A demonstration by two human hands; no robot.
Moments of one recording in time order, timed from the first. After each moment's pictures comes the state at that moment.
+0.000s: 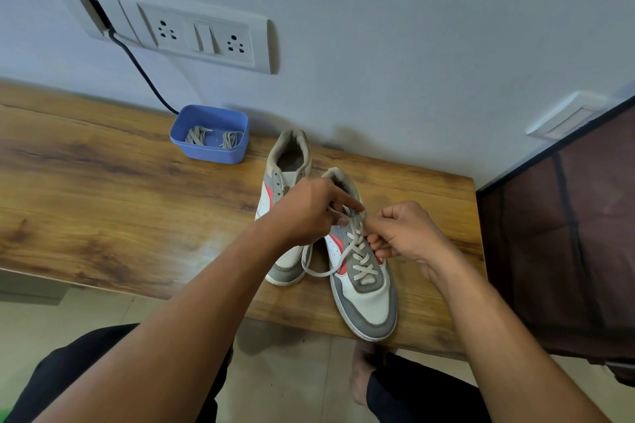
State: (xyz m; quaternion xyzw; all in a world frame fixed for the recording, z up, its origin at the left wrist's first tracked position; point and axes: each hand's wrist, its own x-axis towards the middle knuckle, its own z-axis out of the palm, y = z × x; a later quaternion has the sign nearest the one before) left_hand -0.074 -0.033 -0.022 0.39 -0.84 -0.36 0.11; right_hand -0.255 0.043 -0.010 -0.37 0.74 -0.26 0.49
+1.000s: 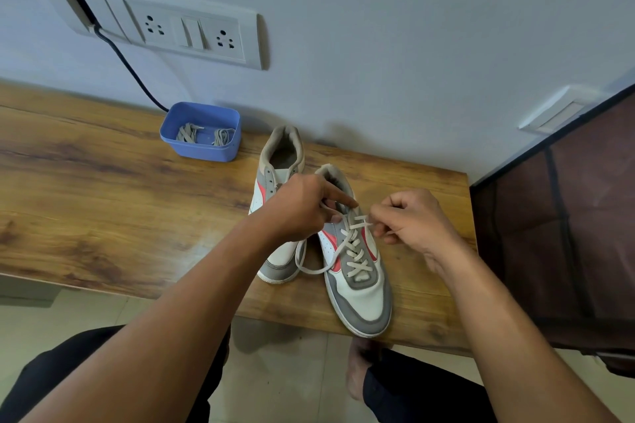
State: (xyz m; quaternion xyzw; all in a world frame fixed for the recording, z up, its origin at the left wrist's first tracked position) left_hand -0.073 -0.031 -0.012 0.39 -0.84 -0.36 0.09; right_hand -0.269 0.045 0.001 -0.42 0.74 -0.29 0.43
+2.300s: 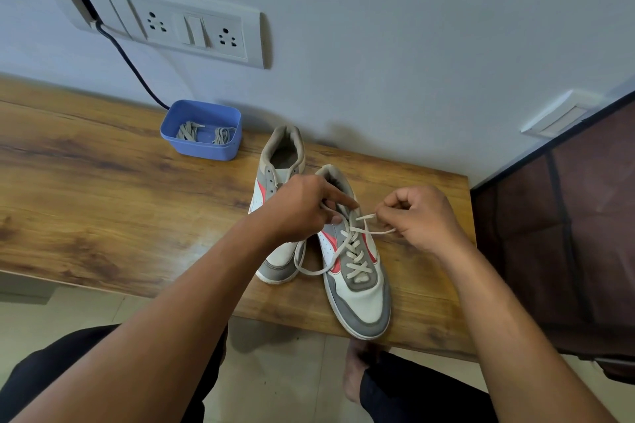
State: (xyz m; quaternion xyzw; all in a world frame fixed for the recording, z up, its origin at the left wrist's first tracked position) left_hand -0.072 -0.032 -0.013 0.39 -0.84 -0.38 0.09; right_hand -0.282 0.039 -0.002 -0.50 0.75 -0.26 0.34
